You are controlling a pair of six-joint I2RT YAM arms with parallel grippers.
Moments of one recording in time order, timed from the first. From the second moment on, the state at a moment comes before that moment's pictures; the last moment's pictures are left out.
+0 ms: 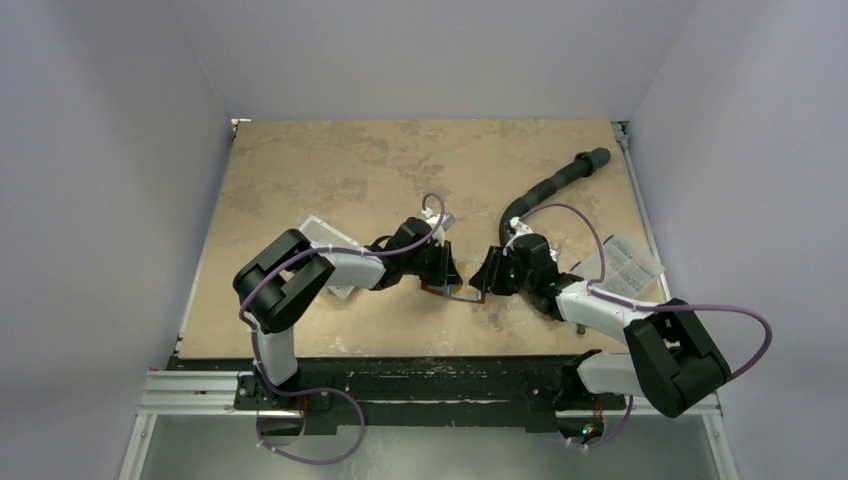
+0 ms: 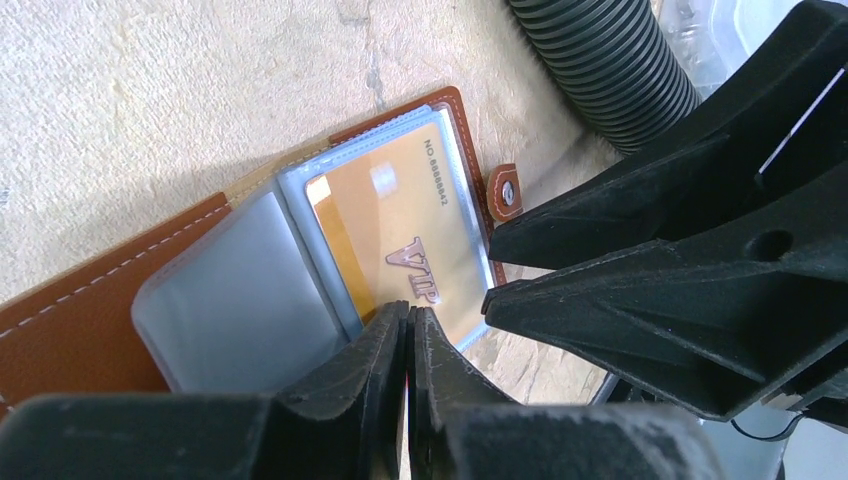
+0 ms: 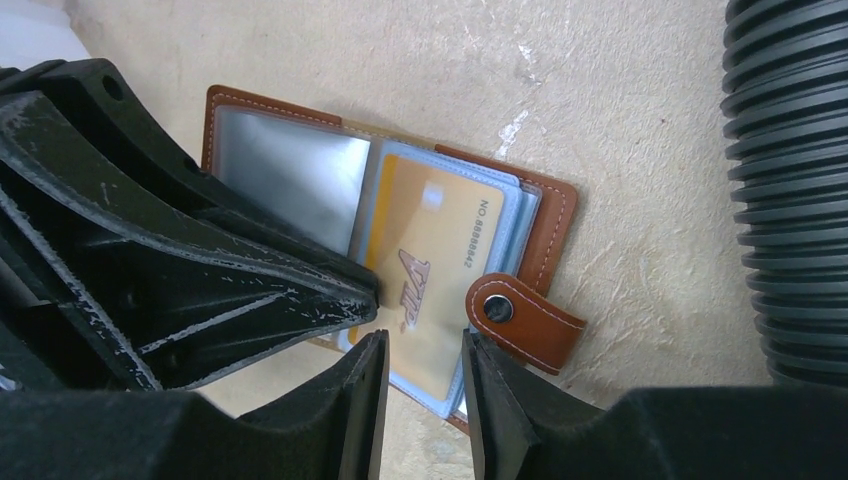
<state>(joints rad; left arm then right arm) -0.79 1.86 0.90 0.30 0.33 -0.65 0.48 1.27 0.43 0.14 -0.19 0.64</state>
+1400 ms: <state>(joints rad) -0.79 1.83 0.83 0.34 0.28 -0.64 0.48 1.28 0.42 0.15 -0.20 0.64</state>
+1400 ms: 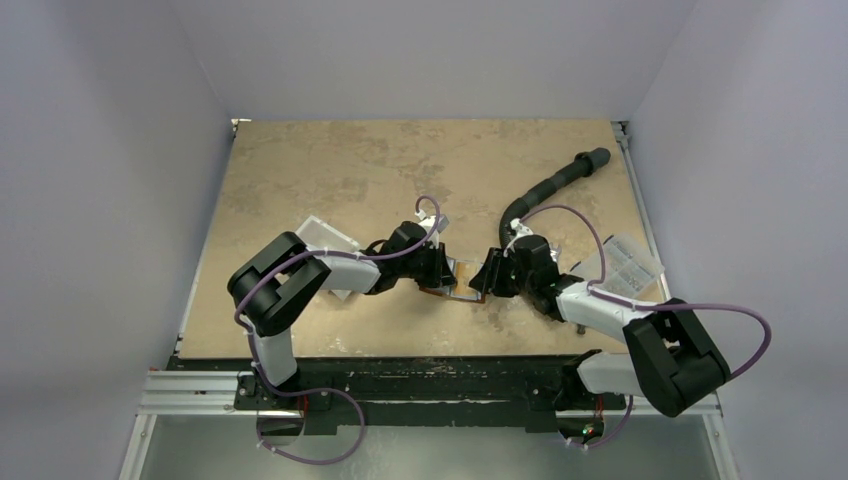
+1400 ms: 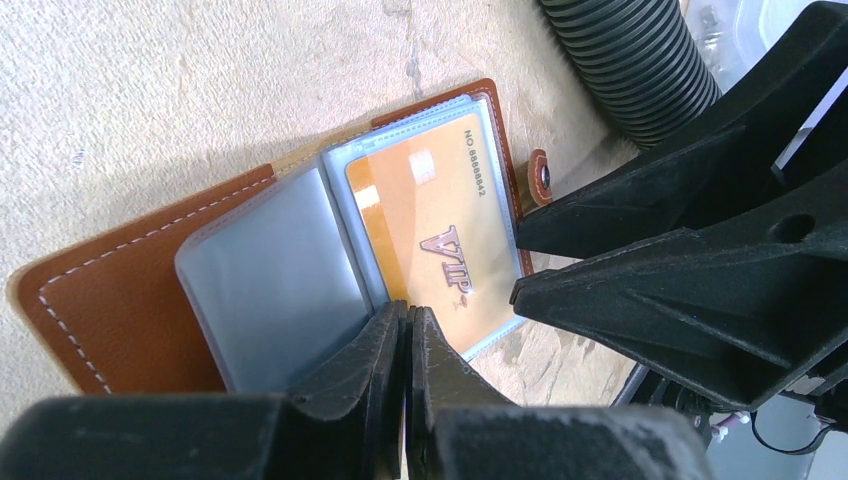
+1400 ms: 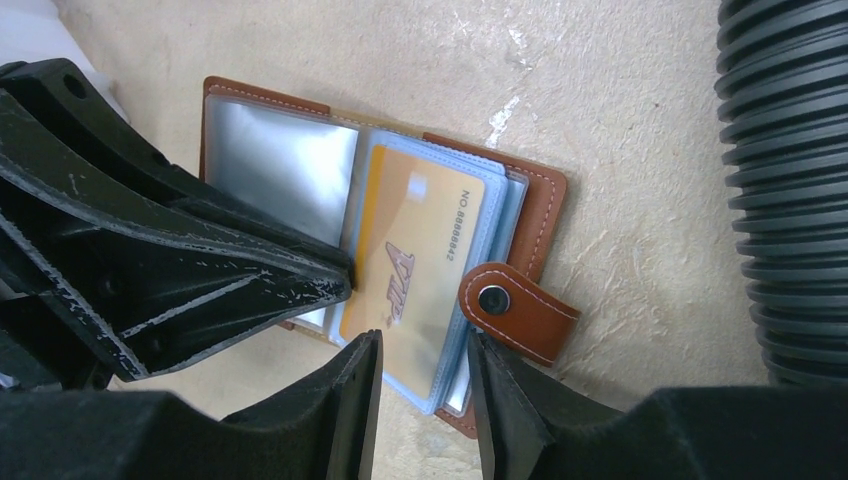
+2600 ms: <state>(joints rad) -0.79 1.83 0.82 0.36 0.28 -0.64 0.48 1.26 0.42 0.16 -0.21 0.61</state>
